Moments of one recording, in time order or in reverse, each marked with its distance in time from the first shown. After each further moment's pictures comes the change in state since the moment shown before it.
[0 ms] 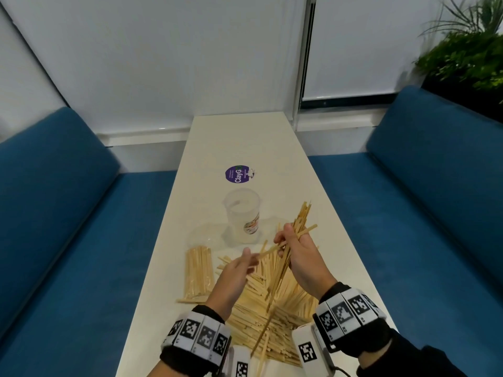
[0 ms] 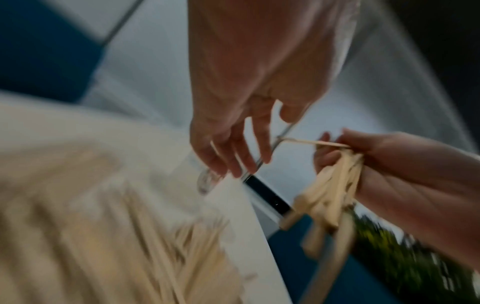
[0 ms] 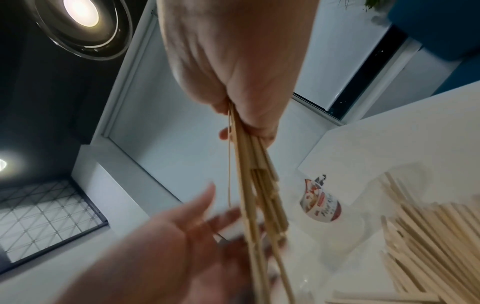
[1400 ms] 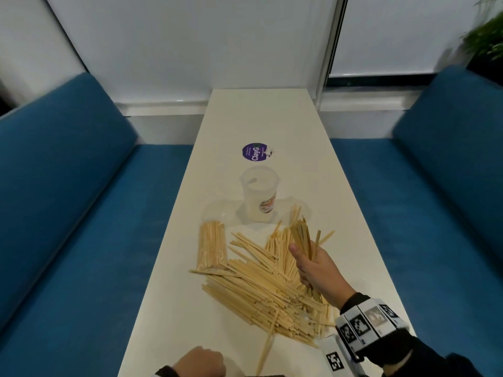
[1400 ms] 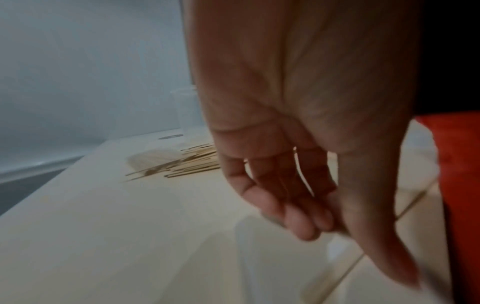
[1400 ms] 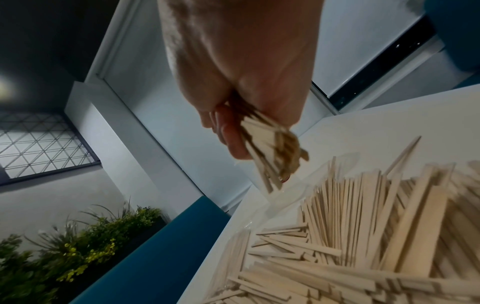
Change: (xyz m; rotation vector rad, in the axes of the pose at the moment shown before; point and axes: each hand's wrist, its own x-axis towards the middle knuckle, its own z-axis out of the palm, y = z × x) left_hand -0.060 -0.157 -0.059 1.274 -0.708 -0.275; right_hand -0.020 0.046 -0.021 -0.195 -0.179 0.212
